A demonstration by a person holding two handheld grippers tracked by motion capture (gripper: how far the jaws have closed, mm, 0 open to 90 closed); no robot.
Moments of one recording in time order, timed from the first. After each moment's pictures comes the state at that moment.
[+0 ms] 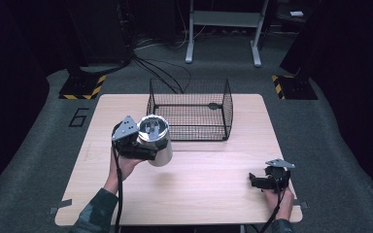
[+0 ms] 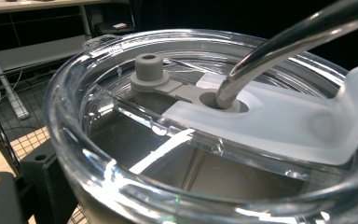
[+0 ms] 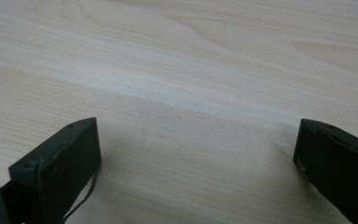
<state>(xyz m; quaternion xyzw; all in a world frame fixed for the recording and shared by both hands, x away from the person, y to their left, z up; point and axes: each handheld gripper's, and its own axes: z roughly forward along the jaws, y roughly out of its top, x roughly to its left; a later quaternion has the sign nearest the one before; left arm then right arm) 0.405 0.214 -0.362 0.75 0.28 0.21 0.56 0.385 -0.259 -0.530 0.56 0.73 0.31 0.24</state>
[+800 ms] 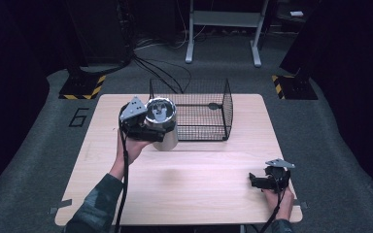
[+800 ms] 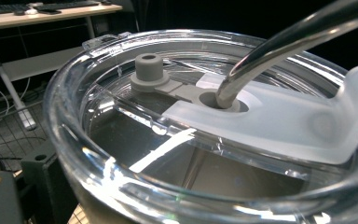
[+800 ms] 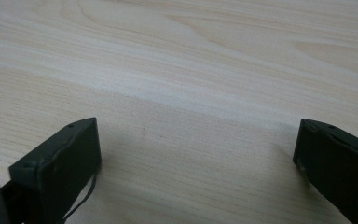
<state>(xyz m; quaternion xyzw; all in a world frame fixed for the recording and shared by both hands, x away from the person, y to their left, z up) 0.437 0.194 -0.325 0.74 0.28 0.22 0.56 0.385 -0.259 -0.530 0.56 0.73 0.31 0.24</state>
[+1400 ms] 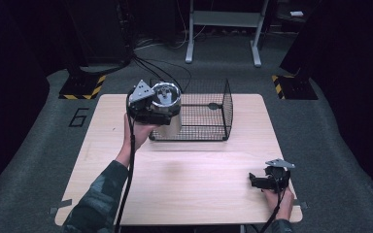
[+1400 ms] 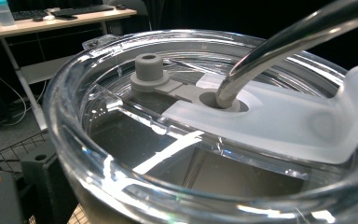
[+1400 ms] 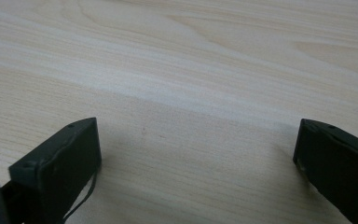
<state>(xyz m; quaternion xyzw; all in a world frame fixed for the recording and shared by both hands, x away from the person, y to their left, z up) 0.471 0.178 -0.306 0.74 0.30 0.24 0.55 0.385 -0.260 -0.530 0.56 0.73 0.31 0.24</state>
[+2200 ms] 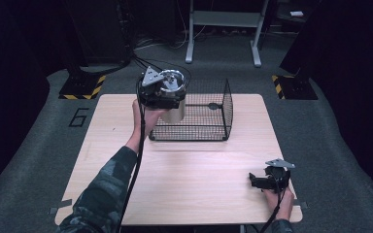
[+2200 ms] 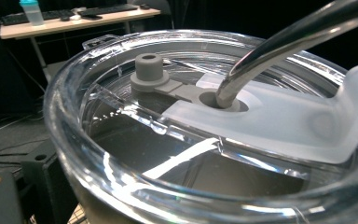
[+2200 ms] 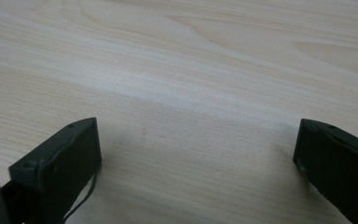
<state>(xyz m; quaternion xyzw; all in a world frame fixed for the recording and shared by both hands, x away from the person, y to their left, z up) 0.514 0.156 -0.300 0.72 0.34 0.27 0.54 0.385 -0.260 -0.530 0.56 0.73 0.31 0.24</state>
